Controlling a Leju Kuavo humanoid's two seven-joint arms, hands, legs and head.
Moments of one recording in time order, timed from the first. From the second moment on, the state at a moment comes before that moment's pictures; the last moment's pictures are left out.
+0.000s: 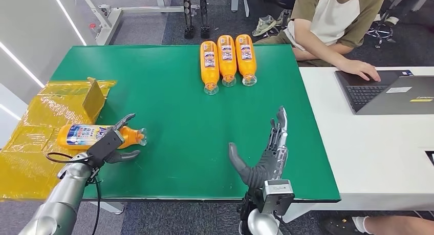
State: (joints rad) left arm -0.53 0.11 0.12 -0.36 -0.90 -0.35 -0.70; right arm -0.09 0.17 0.54 -1.48 0.12 -0.67 -0.70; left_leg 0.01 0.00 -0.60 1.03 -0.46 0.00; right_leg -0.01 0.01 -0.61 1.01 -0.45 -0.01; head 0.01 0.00
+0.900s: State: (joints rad) left arm -0.21 -0.26 -0.26 -1.37 0.00 0.36 -0.70; right arm -0.07 0.17 0.54 -1.44 0.17 -0.67 -0.70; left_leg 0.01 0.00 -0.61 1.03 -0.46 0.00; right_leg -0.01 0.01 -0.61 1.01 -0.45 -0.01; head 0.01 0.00
